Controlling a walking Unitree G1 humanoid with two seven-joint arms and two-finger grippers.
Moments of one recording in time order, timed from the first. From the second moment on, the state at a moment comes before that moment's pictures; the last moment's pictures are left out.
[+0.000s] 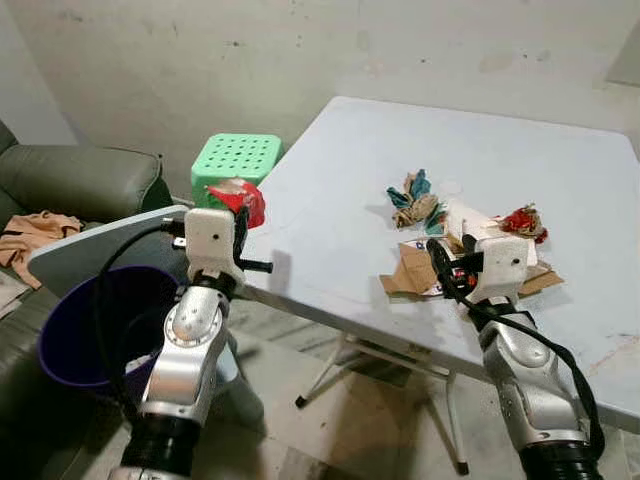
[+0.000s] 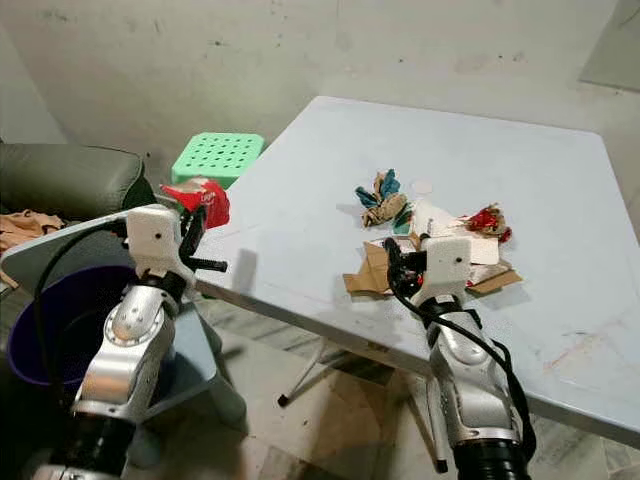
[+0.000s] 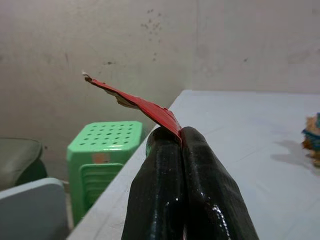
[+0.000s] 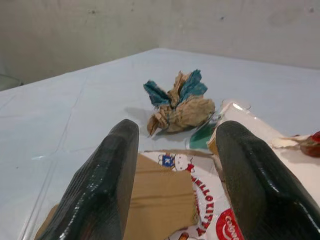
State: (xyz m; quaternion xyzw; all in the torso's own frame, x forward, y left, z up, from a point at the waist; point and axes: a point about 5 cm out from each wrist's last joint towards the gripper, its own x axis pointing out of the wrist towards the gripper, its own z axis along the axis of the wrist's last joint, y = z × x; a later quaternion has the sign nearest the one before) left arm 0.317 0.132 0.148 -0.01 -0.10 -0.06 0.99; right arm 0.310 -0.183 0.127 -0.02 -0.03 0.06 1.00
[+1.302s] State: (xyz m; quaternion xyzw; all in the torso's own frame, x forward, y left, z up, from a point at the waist) left arm 0.328 0.133 0.150 -0.03 -0.10 -0.08 0.99; right arm 0.306 -0.183 0.111 -0.05 -0.02 0.06 1.00
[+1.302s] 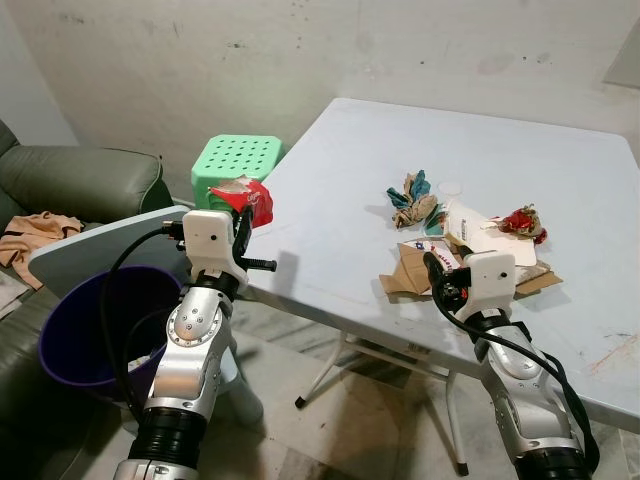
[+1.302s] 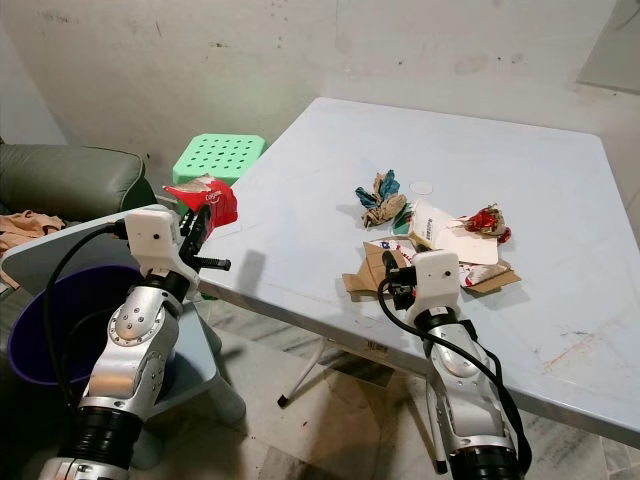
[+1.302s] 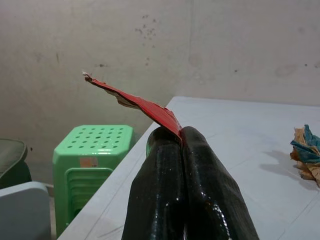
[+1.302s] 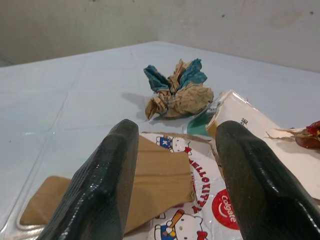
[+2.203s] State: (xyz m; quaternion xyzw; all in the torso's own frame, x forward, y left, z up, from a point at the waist) left arm 0.331 0.137 0.148 -0.02 -0.10 -0.07 0.99; right arm 0.309 -0.175 0.110 -0.06 -0.03 0.09 0.99
